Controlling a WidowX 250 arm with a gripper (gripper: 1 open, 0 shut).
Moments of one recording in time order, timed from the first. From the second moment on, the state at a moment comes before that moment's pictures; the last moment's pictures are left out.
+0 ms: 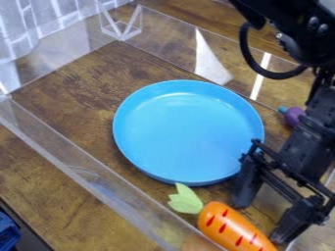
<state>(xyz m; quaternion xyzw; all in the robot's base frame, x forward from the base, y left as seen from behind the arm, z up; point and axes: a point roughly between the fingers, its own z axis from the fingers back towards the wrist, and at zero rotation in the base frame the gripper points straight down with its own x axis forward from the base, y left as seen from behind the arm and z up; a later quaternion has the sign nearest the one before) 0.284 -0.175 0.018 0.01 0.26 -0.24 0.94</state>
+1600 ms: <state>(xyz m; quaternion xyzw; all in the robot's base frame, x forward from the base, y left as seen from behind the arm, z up) 0.279 -0.172 0.016 0.01 0.29 -0.20 0.94</state>
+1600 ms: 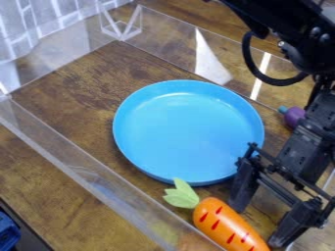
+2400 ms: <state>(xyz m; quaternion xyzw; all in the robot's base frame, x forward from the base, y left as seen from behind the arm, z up) 0.283 -0.162 0.020 0.03 0.30 -0.24 0.92</state>
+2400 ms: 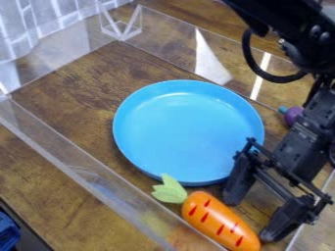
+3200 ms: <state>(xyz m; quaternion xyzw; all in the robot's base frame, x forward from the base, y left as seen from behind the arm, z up) 0.298 -0.145 0.017 0.06 0.30 -0.33 0.89</state>
